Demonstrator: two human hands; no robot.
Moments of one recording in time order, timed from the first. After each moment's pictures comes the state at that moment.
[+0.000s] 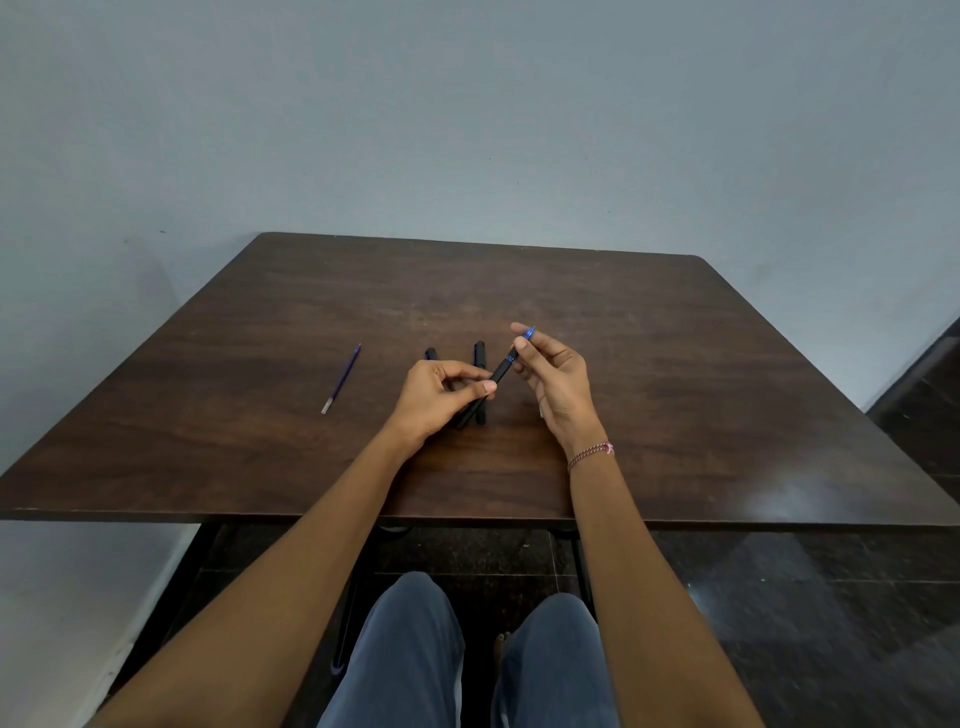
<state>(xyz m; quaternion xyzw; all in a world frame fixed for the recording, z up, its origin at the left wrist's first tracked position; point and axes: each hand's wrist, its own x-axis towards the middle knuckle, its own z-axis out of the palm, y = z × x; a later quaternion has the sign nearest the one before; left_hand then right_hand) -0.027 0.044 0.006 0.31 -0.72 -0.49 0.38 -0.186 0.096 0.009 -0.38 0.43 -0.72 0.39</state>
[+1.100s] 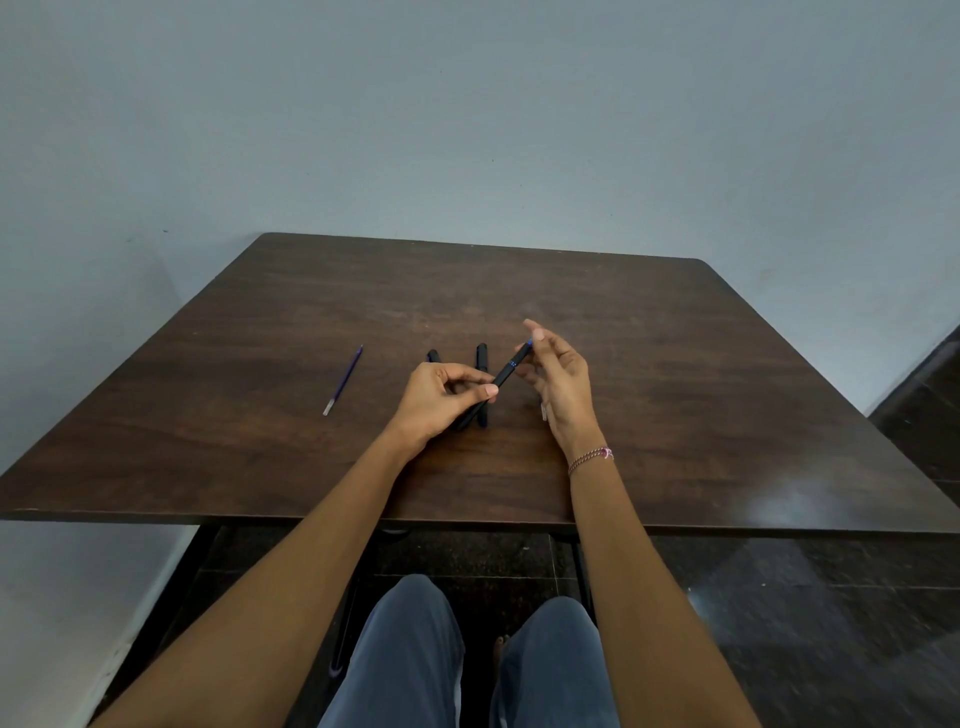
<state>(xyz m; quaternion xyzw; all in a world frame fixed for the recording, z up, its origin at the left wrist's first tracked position) -0.027 0.043 0.007 0.32 -0.72 -0.50 0.37 -0.184 0.097 0.012 -0.36 0.47 -0.72 0.36</state>
